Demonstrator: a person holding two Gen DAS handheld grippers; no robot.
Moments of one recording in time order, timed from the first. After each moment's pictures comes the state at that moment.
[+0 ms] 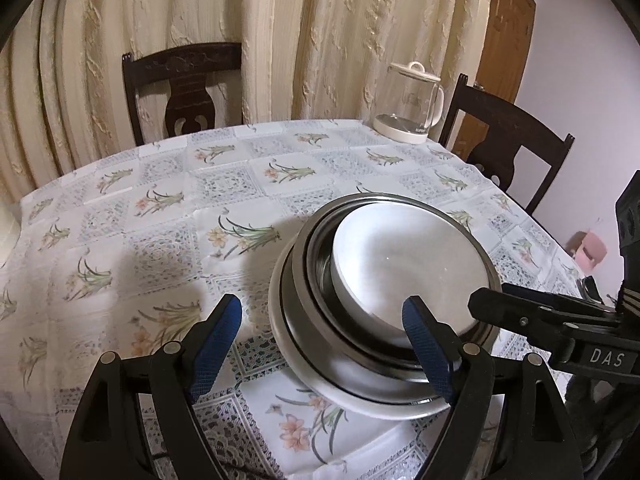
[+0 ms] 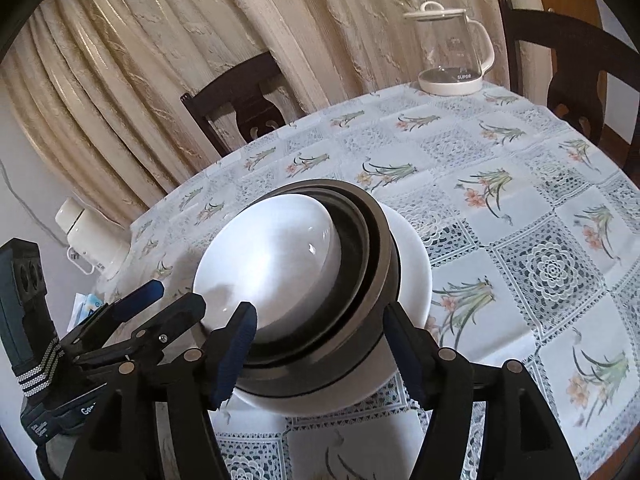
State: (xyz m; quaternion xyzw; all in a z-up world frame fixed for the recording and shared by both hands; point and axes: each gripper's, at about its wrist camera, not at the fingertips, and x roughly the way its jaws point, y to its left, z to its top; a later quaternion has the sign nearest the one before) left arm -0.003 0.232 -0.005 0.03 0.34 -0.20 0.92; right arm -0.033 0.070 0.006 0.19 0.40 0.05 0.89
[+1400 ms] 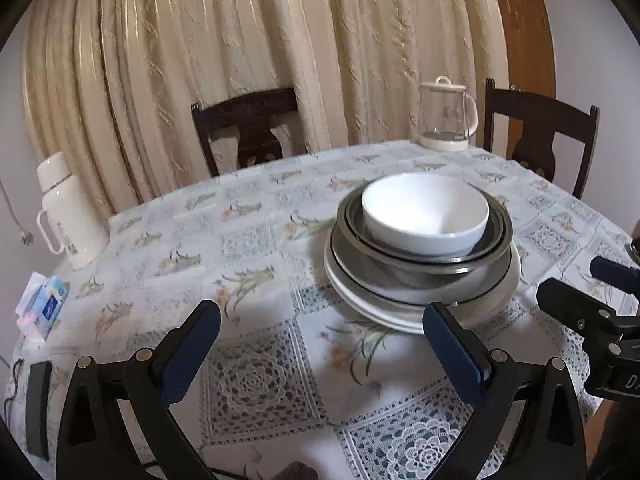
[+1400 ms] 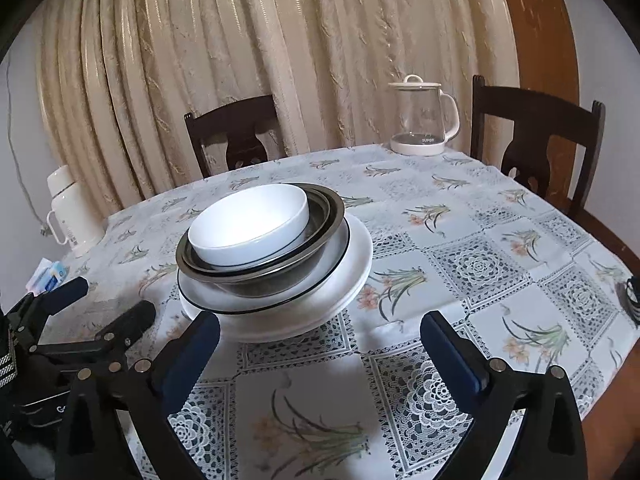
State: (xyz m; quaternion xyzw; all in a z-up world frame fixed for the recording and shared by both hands) left arm -0.098 0.232 -0.031 0.09 0.26 -0.07 0.96; right arm -0.115 0.093 -0.004 0.08 0.30 -0.02 0.95
